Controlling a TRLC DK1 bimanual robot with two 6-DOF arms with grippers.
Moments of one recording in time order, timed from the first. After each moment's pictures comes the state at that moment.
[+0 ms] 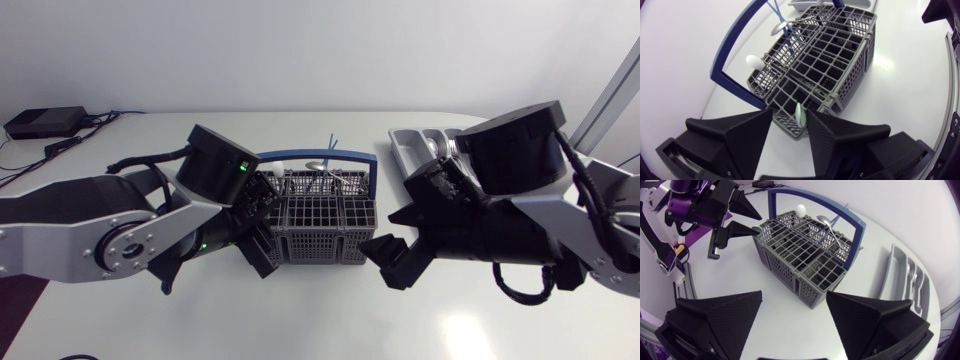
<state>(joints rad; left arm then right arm) -0.73 1.42 0.82 -0.24 -0.33 0.39 0.64 1.12 0.72 -0.38 -0.11 -0.08</state>
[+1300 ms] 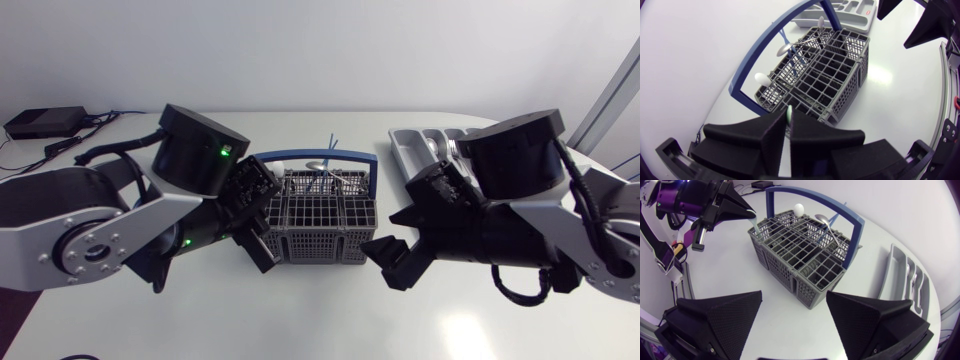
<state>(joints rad) -0.76 1.34 0.83 -0.25 -0.31 0.39 0.62 1.12 0.69 -0.34 -0.12 -0.09</state>
